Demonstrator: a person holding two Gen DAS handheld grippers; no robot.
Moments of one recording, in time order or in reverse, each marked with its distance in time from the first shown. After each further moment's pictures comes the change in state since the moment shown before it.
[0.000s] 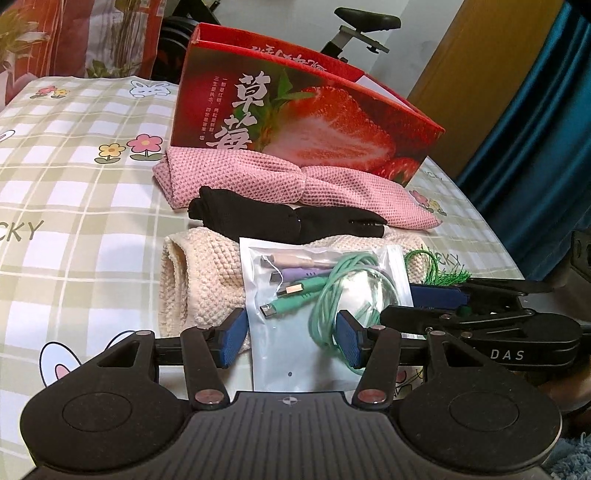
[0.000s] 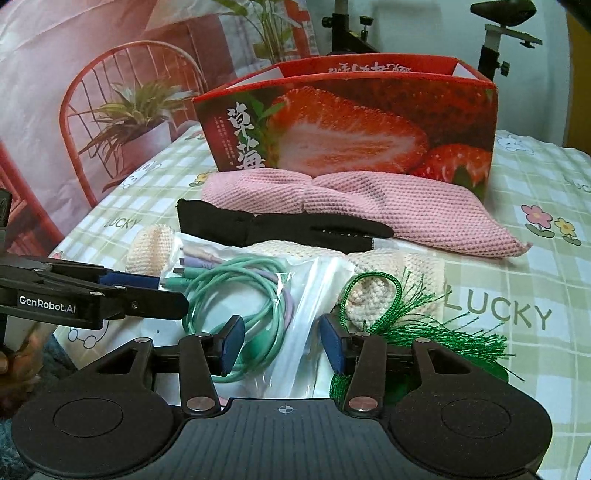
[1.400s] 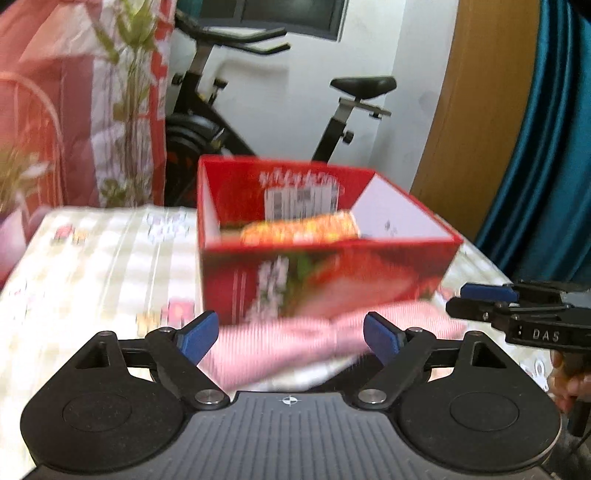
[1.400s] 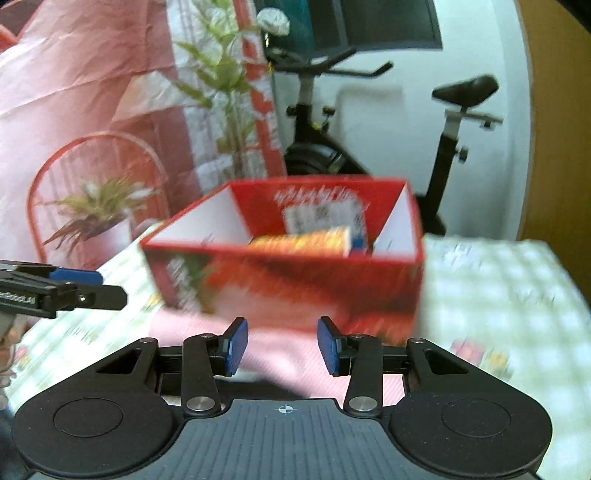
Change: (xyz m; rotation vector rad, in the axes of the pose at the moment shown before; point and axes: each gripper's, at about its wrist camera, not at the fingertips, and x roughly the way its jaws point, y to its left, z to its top) left arm -0.037 -0.013 0.088 0.144 -0.203 0.134; right arm -0.034 -0.035 0.075 -0.005 -0.255 -0.109
